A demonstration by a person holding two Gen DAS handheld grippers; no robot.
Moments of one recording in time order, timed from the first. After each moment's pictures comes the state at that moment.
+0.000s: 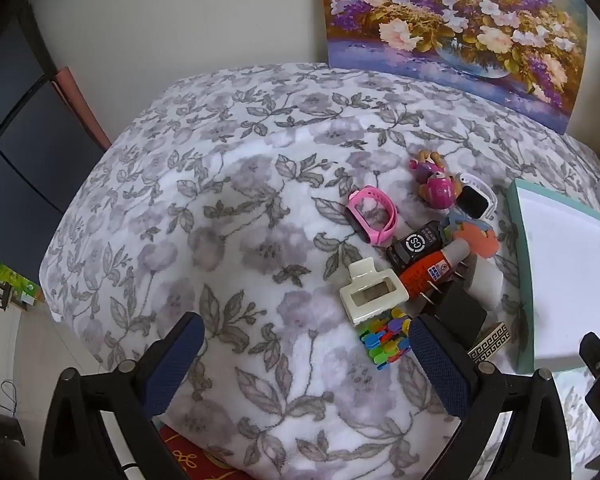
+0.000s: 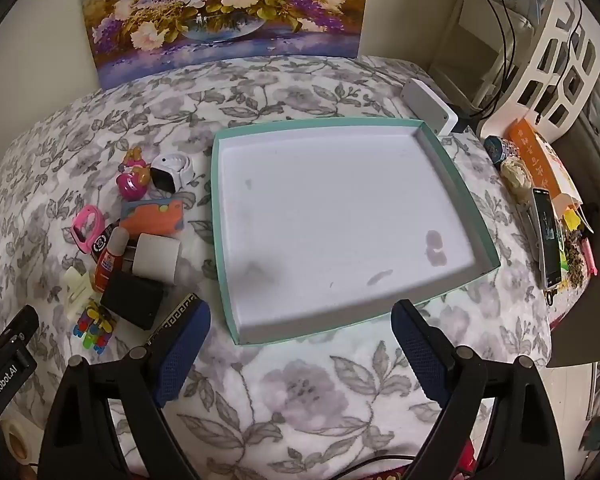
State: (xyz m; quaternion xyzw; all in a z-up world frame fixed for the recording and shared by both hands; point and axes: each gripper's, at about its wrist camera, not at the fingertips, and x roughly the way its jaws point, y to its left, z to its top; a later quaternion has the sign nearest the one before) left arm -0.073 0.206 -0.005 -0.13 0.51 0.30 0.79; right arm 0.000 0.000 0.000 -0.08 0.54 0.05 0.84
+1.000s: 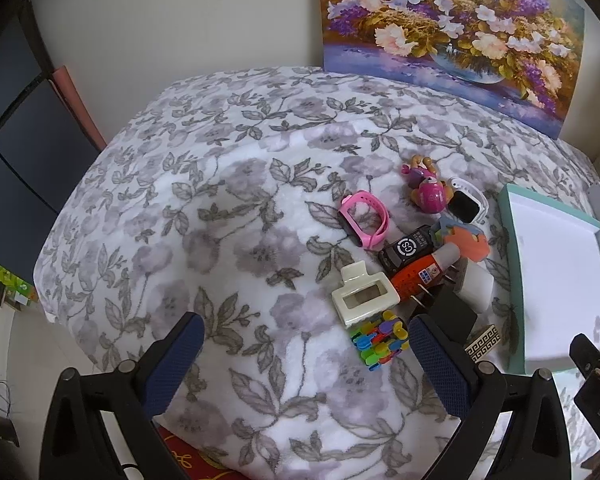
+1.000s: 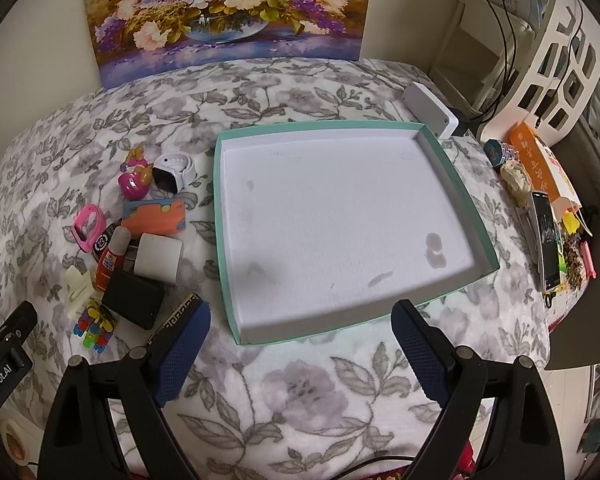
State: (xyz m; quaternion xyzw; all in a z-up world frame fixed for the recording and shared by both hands) left arm -0.074 0.204 -0.002 -0.14 0.51 0.29 0.80; right arm -0.002 0.001 0.000 -0.09 0.53 0.06 0.84
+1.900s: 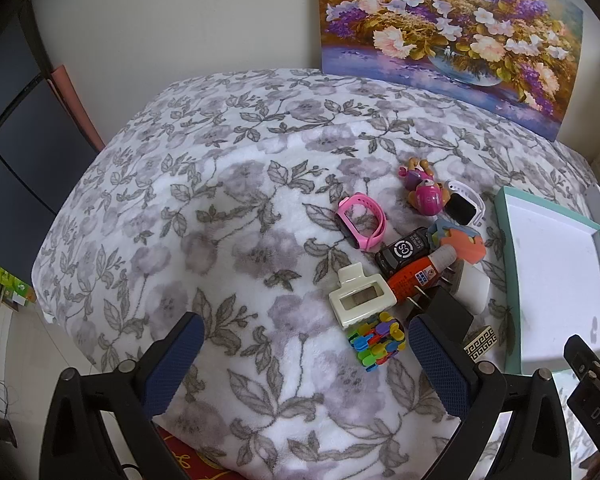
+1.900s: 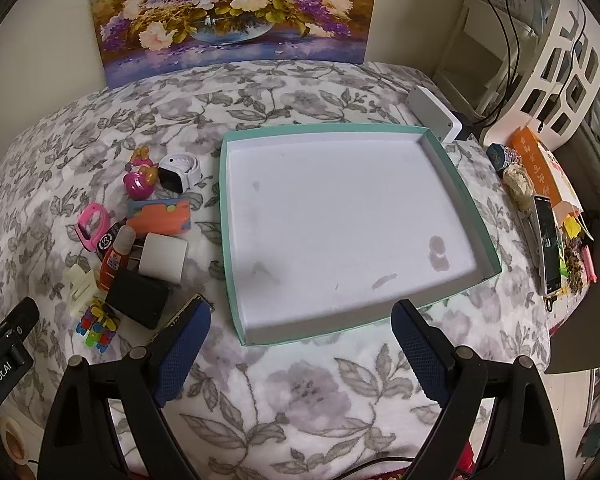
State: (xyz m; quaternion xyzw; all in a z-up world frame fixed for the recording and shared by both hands) left arm -0.074 0.204 -0.001 -0.14 0.50 0.29 0.80; right arm -0.003 0.004 0.002 -0.09 0.53 0.06 0.84
